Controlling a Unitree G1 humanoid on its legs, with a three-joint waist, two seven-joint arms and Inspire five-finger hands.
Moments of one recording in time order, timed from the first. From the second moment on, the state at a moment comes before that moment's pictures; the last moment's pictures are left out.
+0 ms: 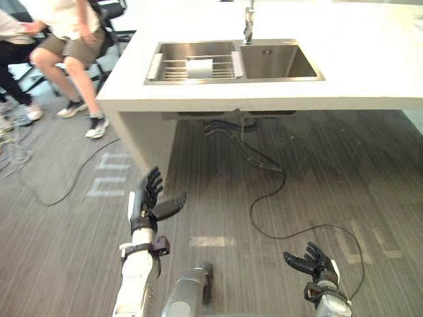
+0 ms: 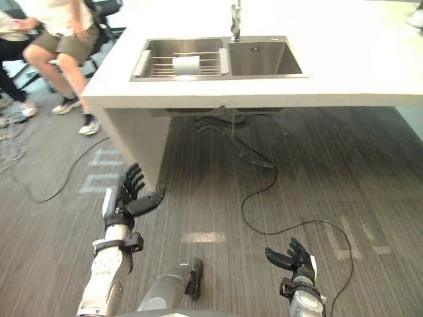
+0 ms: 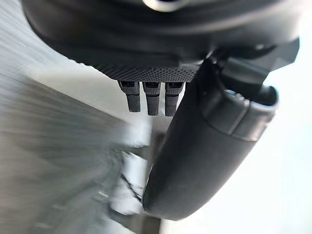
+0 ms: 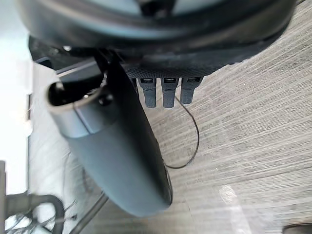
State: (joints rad) left arm 0.16 0.11 -0.10 -0.17 -0.16 -0.14 0.17; right arm 0.18 -0.11 -0.26 0.66 0.19 -0.08 -0.09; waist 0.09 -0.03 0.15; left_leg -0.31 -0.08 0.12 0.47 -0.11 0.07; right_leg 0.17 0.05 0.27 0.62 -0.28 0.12
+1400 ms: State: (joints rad) left arm -0.19 0.39 -0.22 -0.22 0.24 -0.16 0.17; right arm 0.33 -0.08 -0.18 0.66 0.18 -0.08 0.02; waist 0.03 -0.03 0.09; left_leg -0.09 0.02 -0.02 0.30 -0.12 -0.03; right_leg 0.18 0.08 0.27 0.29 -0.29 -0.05
